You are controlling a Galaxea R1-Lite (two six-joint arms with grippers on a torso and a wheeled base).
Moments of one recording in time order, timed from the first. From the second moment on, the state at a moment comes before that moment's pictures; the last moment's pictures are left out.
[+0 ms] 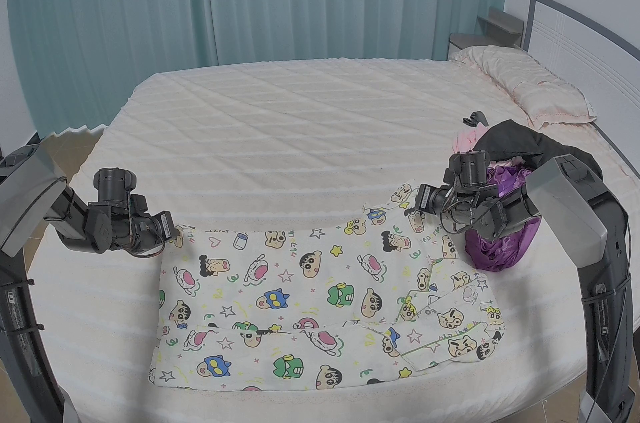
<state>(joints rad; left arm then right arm) 0.08 2.21 -1.07 -0.42 -0.29 -0.33 0.24 2.53 -1.57 -0.49 0.07 0.42</state>
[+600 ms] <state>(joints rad) 0.08 2.21 -1.11 -0.42 -0.29 -0.33 0.24 2.51 -1.55 -0.53 0.06 0.42</state>
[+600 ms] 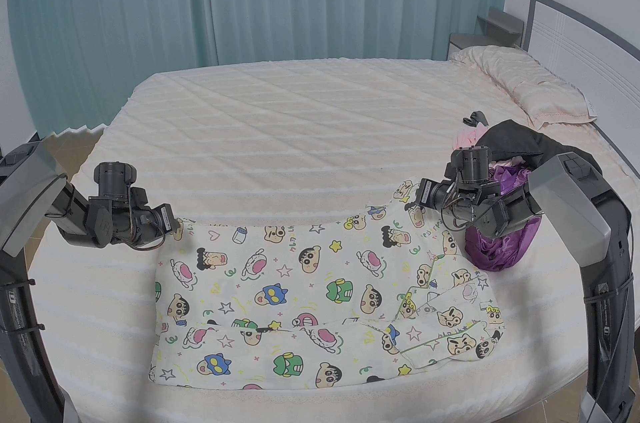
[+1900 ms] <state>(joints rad) 0.10 2.05 -0.86 -0.42 -0.30 -0.25 0.27 2.23 -1.03 -0.74 0.07 0.37</state>
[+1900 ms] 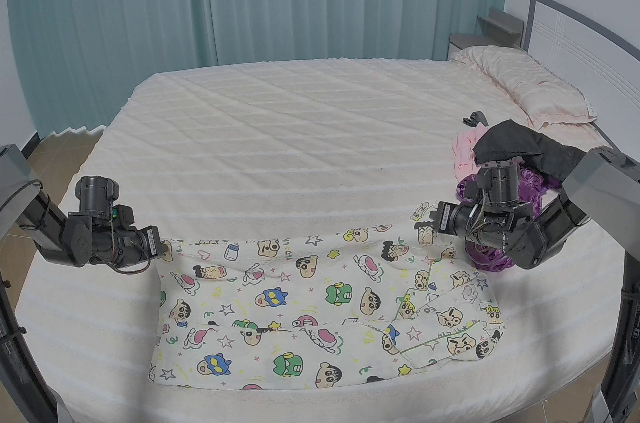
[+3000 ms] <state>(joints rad) 0.09 1.95 -0.50 -0.43 -0.34 -0.17 0.34 2.17 -0.42 -1.16 0.06 0.34</state>
